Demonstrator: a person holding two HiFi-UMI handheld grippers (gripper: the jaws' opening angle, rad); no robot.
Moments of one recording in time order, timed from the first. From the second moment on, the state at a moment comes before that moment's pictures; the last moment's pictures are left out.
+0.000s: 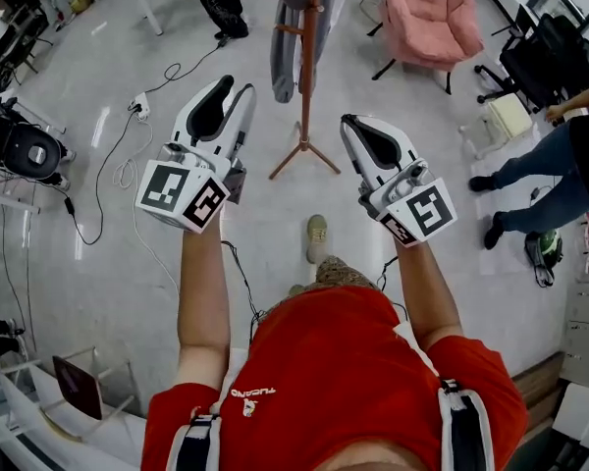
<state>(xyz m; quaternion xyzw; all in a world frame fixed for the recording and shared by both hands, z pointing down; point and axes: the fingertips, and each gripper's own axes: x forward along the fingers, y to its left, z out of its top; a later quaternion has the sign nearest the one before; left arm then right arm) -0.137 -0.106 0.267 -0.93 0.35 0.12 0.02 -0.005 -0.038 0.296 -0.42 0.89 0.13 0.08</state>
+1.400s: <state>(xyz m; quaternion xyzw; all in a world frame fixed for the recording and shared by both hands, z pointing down) -0.042 -0.466 0.200 -0.95 0.31 0.05 0.03 0.094 -0.304 0.289 -0.48 0.86 0.14 0.08</state>
